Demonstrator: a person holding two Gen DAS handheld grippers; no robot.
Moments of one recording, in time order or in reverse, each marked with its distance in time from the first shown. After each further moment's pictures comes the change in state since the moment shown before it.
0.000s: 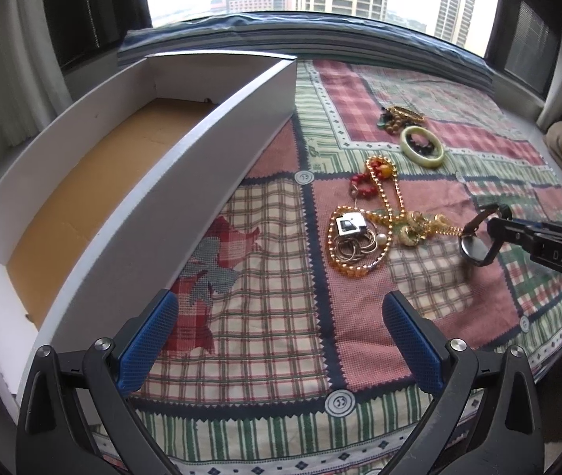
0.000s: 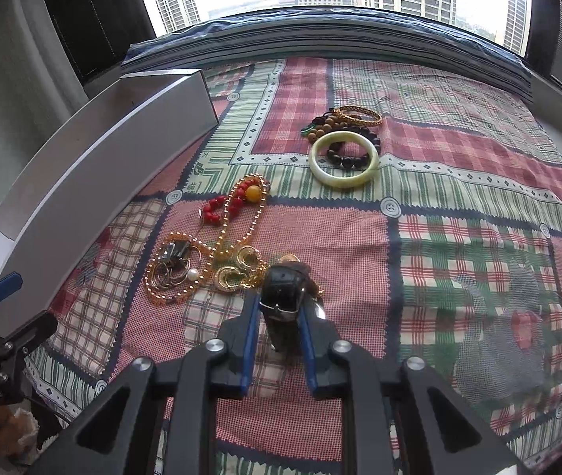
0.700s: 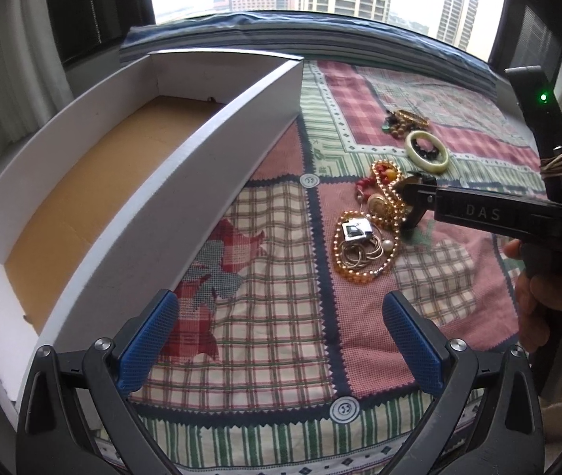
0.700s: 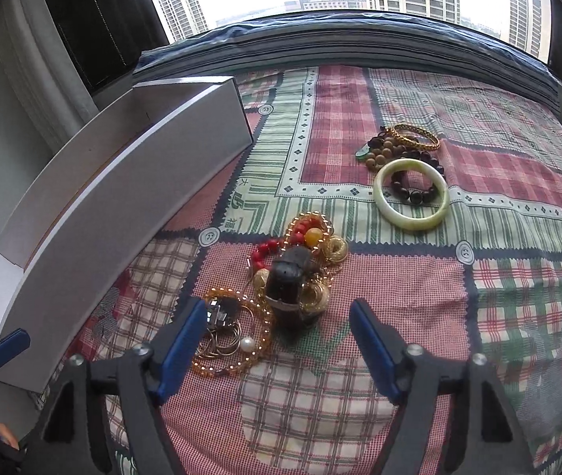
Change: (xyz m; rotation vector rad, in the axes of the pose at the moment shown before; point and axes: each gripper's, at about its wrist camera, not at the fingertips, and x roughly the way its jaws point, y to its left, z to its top) left arm 0.005 0.008 0.004 -0.024 0.004 -0.004; right arm 0.049 0.047 0.046 0.008 -0.030 0.057
